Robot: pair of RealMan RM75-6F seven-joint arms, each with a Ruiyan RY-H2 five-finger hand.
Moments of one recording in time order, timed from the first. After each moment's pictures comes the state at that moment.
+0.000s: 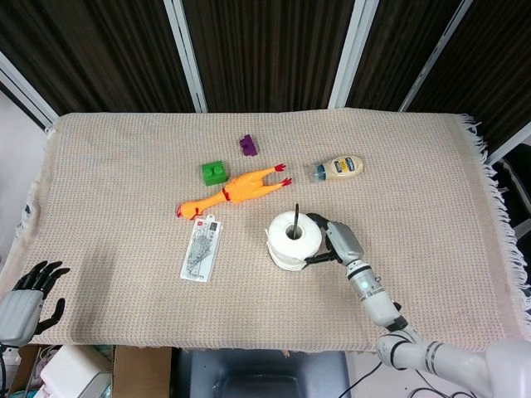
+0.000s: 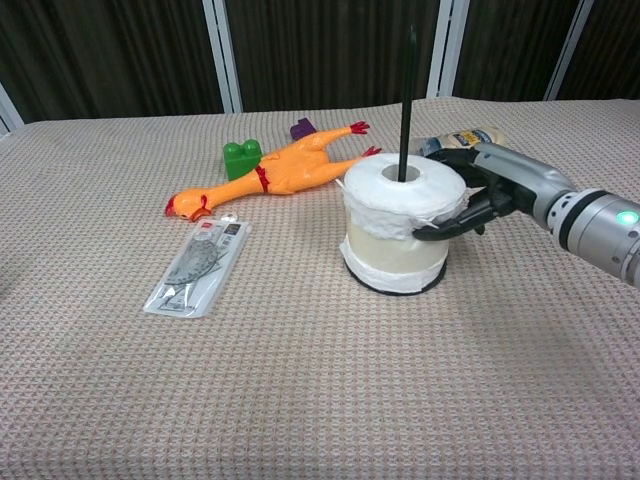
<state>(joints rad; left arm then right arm) -0.10 -1.25 0.02 -1.28 1.56 1.45 -0.15 0.61 -1.70 0.22 -1.22 -1.30 0.99 0.37</state>
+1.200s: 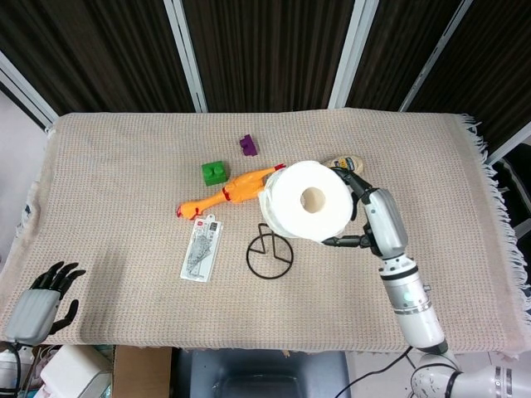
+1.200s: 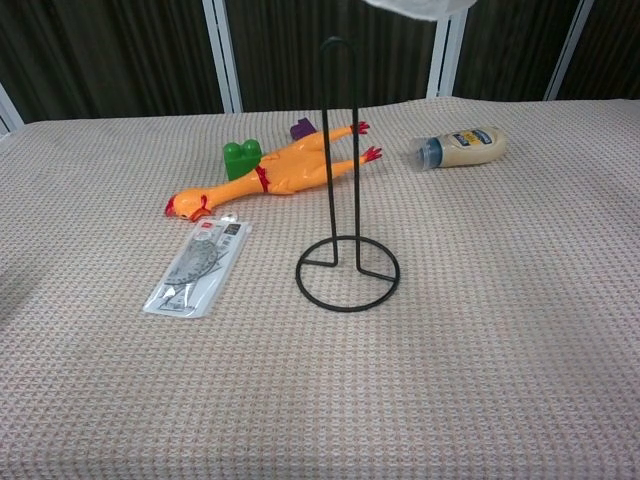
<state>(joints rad) -0.12 -1.25 0.04 -1.35 1.58 1.43 -0.05 0.50 -1.25 0.42 -2.06 -1.31 1.33 0.07</state>
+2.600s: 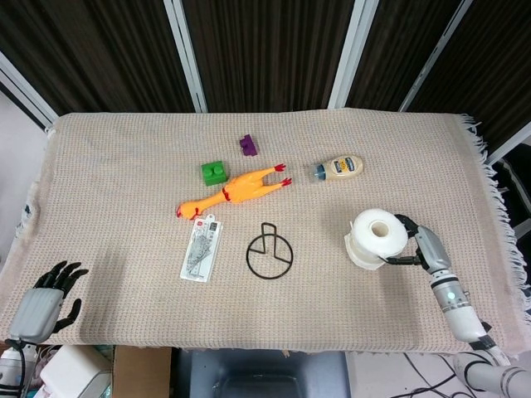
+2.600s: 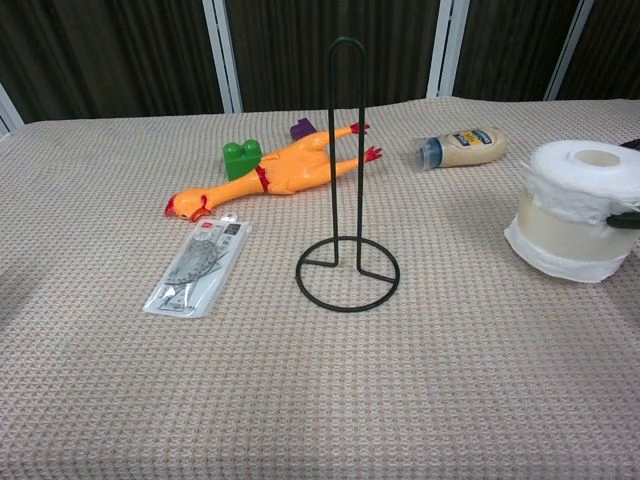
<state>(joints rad) -0.13 -1.26 0.04 -1.34 1.57 1.41 -0.04 0.40 -1.45 0.12 -1.09 -1.42 1.05 0.78</state>
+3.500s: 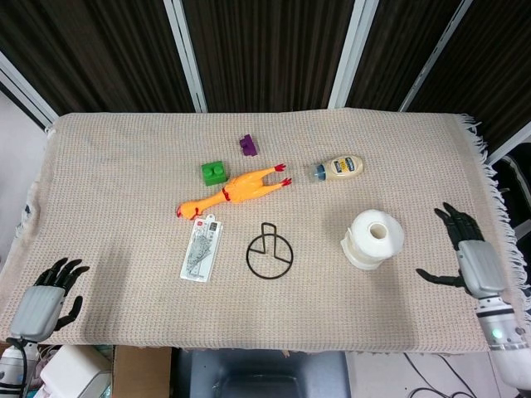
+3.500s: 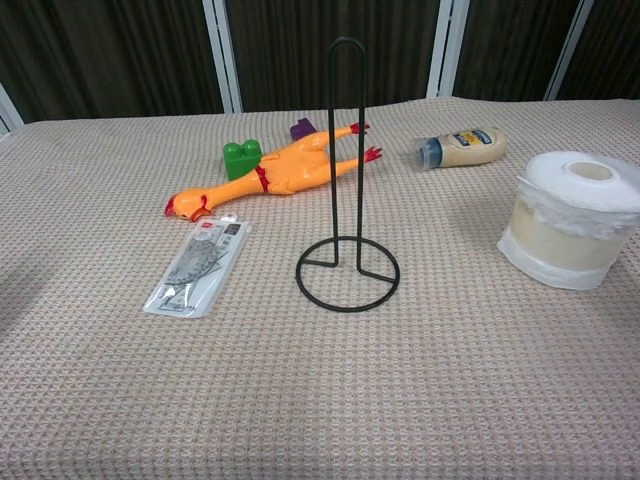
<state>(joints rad) -0.14 -1.26 0.03 -1.38 1.57 1.43 0.00 0.21 -1.10 0.09 -1.59 -1.43 1.40 0.16</state>
